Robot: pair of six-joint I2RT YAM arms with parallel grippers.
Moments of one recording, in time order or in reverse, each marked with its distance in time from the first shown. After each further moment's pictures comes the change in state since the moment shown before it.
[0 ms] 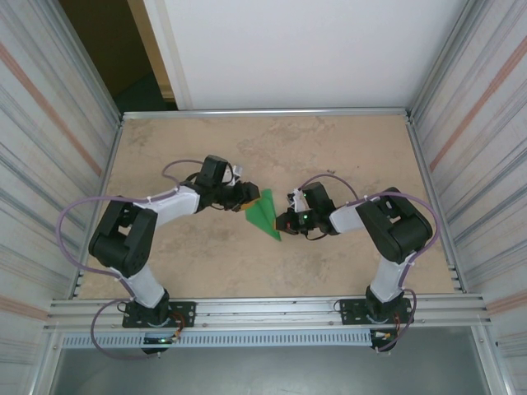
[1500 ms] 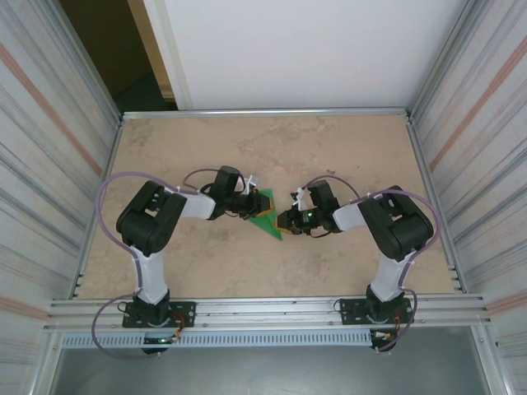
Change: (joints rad) left arm -0.056 0.239 -0.013 0.343 0.158 -0.024; right arm -0.048 0.002 0.000 -0.009 -0.121 0.031
